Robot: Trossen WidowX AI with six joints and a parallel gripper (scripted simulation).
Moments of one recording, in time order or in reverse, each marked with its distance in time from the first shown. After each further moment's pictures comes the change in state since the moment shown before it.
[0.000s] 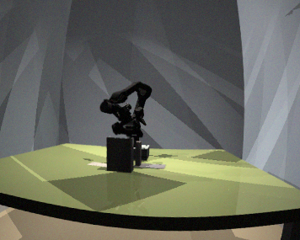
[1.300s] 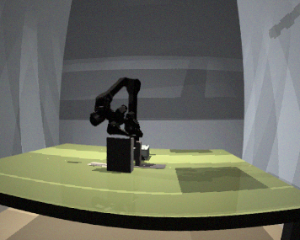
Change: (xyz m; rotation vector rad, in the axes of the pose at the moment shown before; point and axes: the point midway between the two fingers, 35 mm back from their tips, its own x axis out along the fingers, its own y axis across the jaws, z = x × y) arm -0.009 -0.027 0.000 -0.413 0.084 0.226
